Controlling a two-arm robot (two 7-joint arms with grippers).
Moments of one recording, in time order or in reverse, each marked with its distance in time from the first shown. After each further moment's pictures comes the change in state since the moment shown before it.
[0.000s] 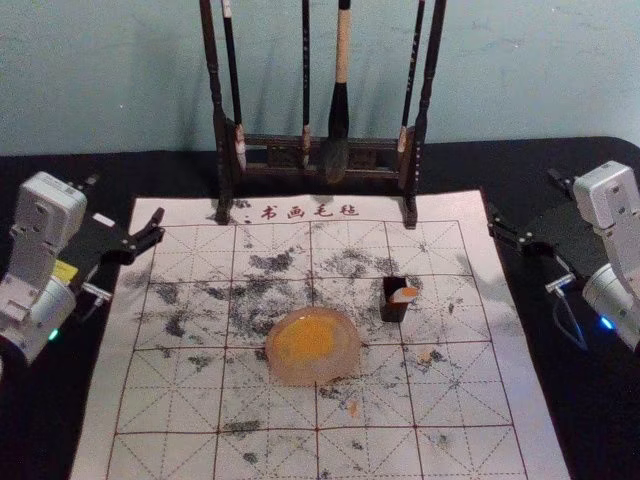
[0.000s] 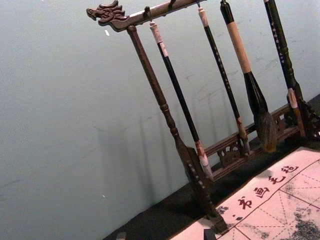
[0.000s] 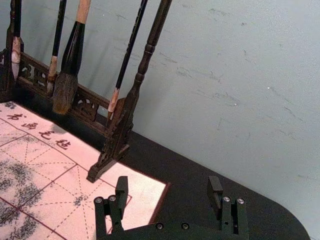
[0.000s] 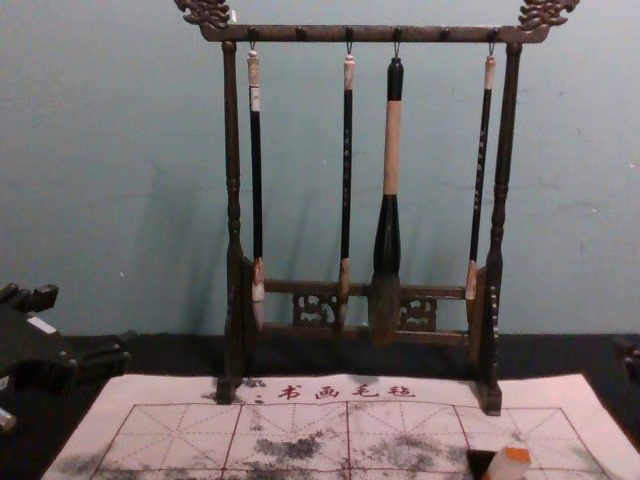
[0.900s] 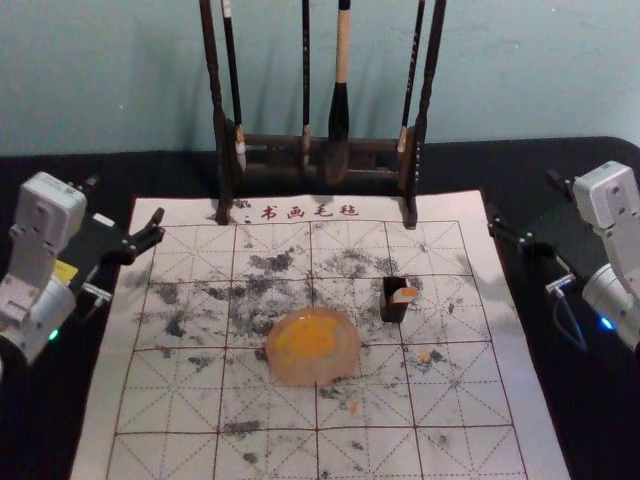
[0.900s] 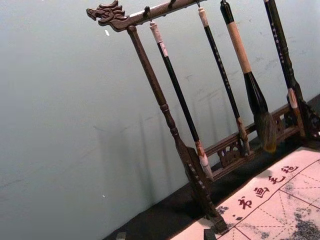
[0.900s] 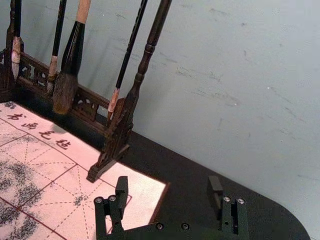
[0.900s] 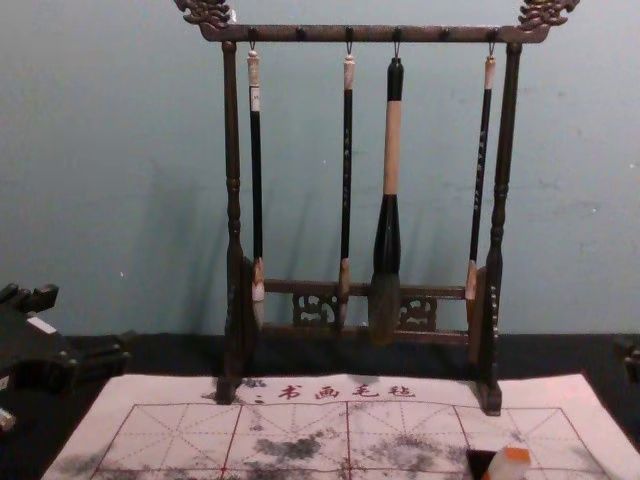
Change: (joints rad) left arm 0.000 0.000 0.000 0.000 0.000 0.000 0.000; right arm 0.000 0.000 0.000 0.000 0.000 0.000 0.000
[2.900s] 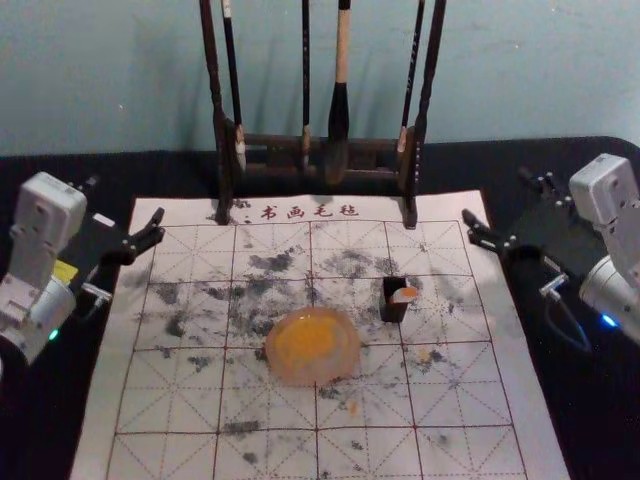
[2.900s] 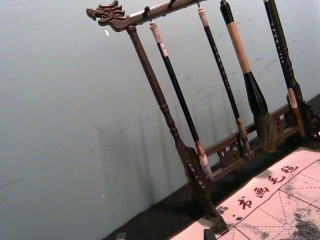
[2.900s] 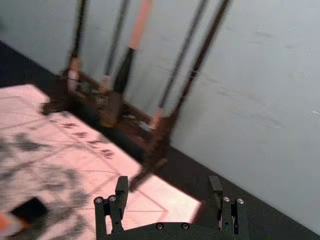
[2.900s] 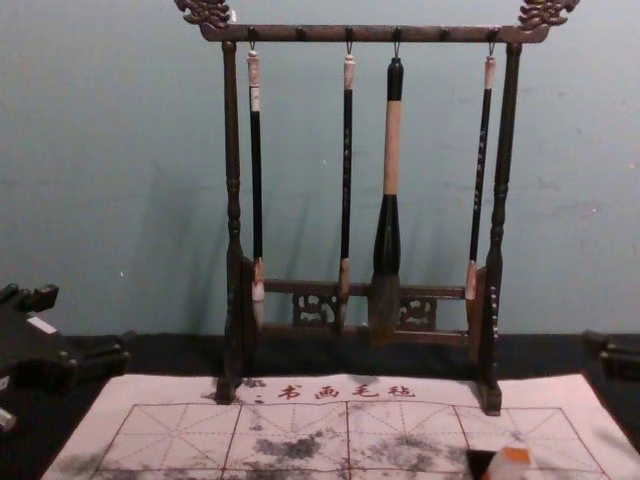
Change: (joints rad) left arm 0.000 0.000 0.000 0.000 0.000 0.000 0.000; right arm -0.004 0.033 0.016 -0.062 0.032 0.010 0.173
